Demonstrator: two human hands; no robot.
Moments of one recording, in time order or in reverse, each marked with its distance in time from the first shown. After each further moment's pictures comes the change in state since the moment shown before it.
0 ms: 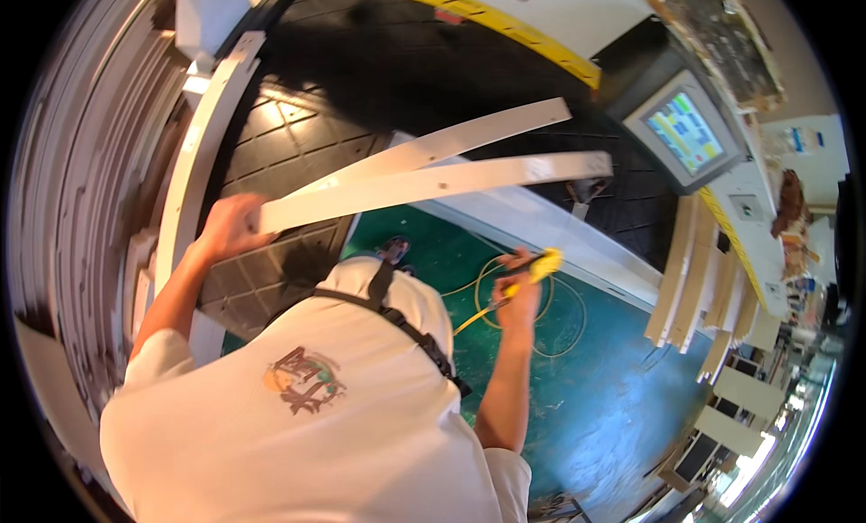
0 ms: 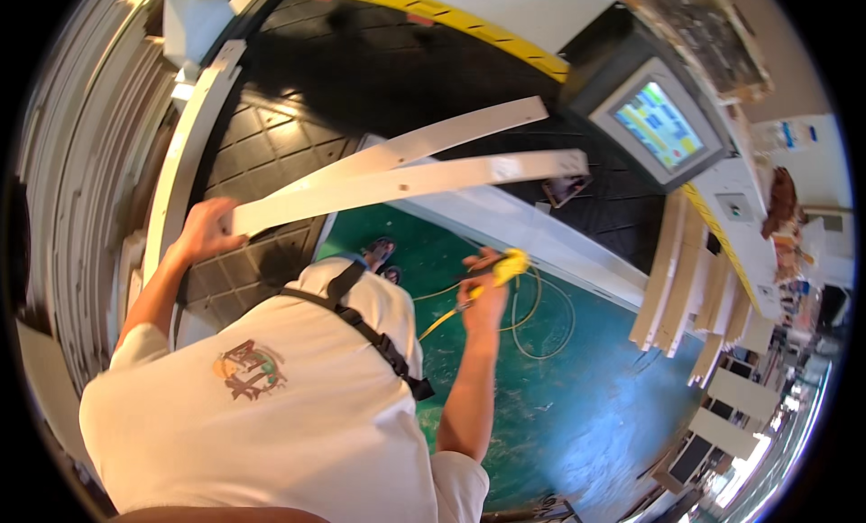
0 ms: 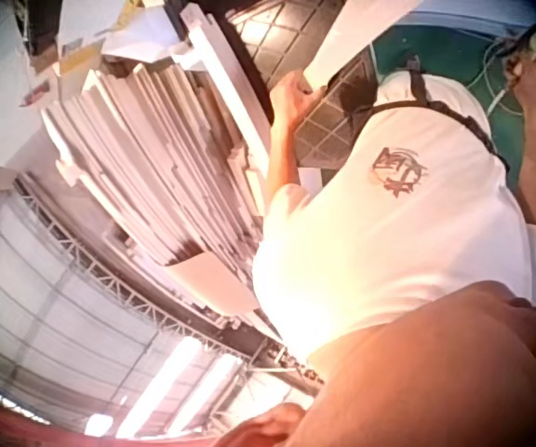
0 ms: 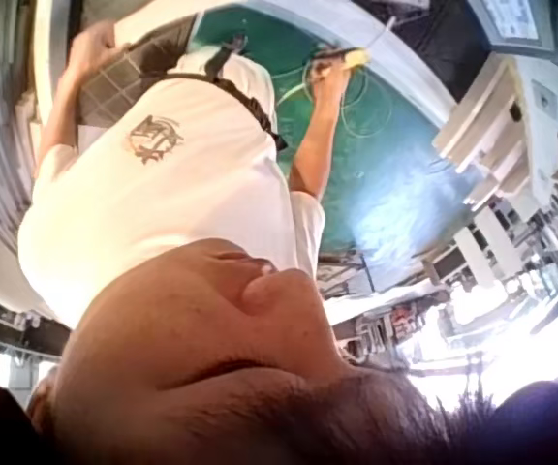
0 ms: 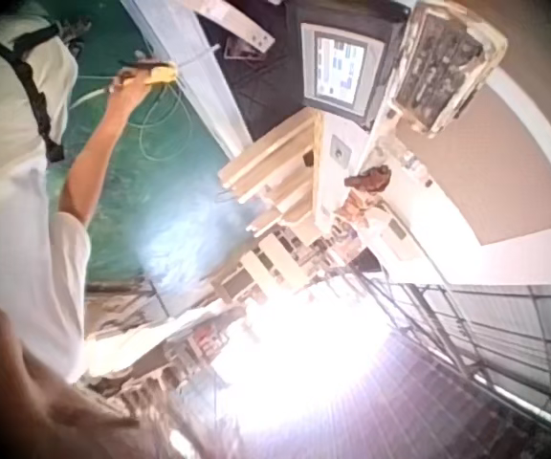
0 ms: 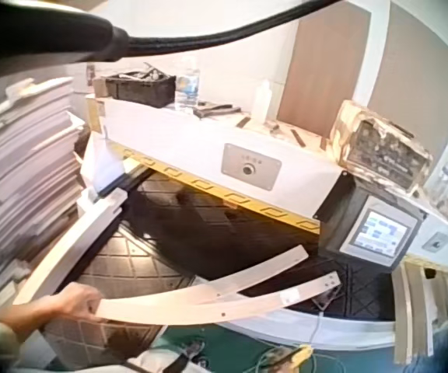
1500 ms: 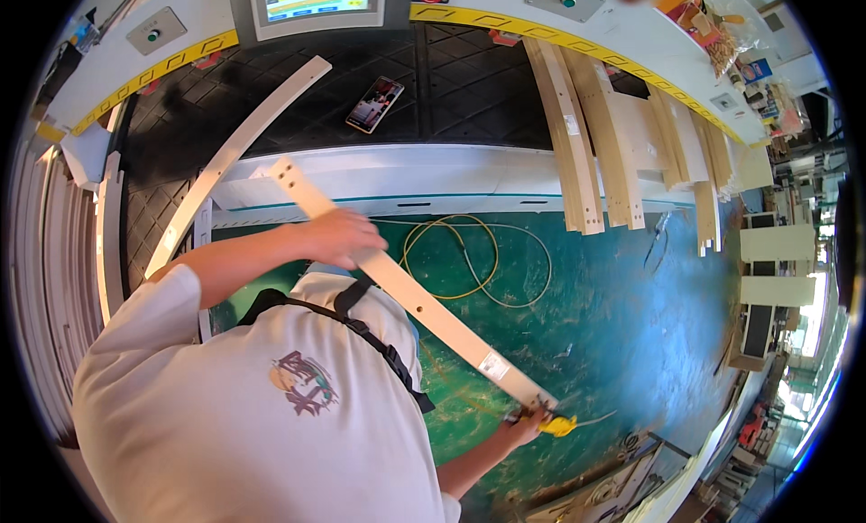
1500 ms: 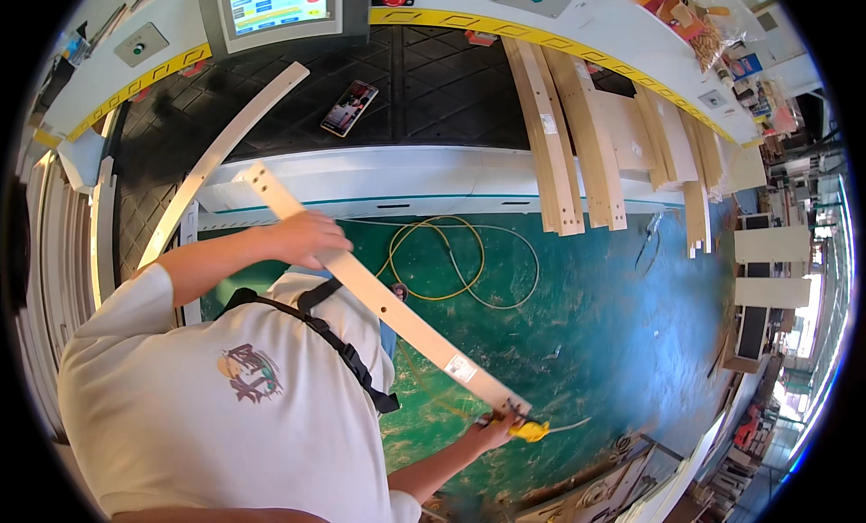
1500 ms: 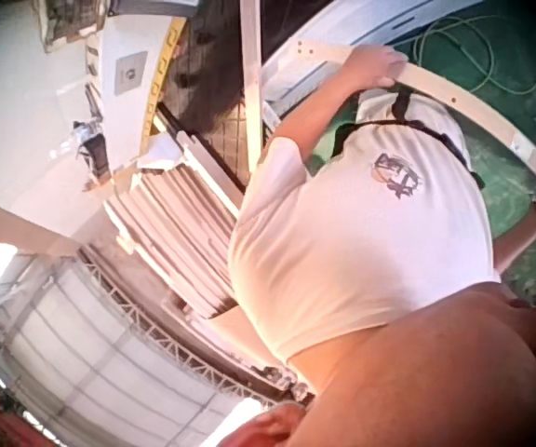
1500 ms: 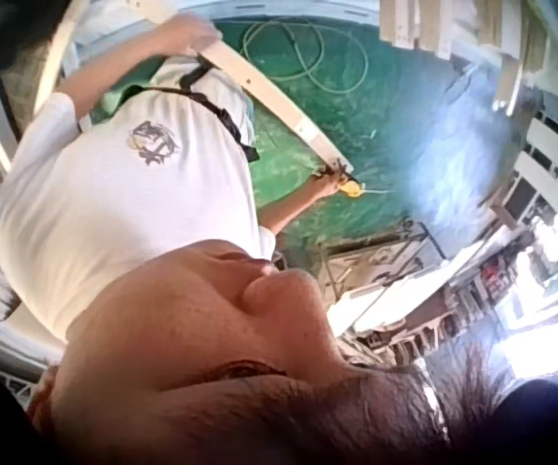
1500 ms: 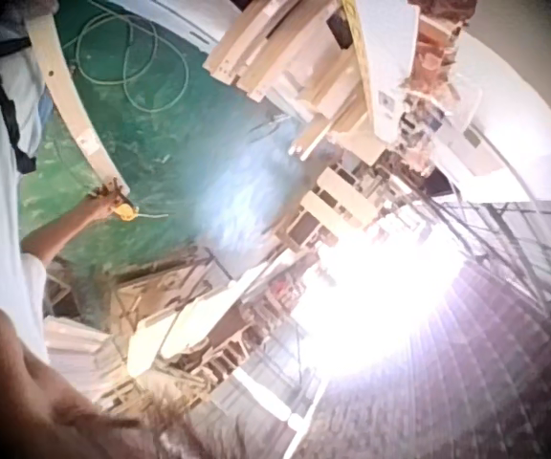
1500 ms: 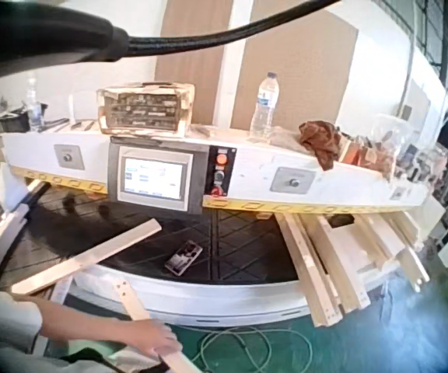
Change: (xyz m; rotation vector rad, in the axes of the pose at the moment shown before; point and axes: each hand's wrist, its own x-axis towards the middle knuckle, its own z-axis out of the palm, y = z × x) left_hand 0.184 0.492 0.258 0.087 -0.523 1.145; right_hand -0.294 0.130 -0.426 0.592 1.460 -0.338
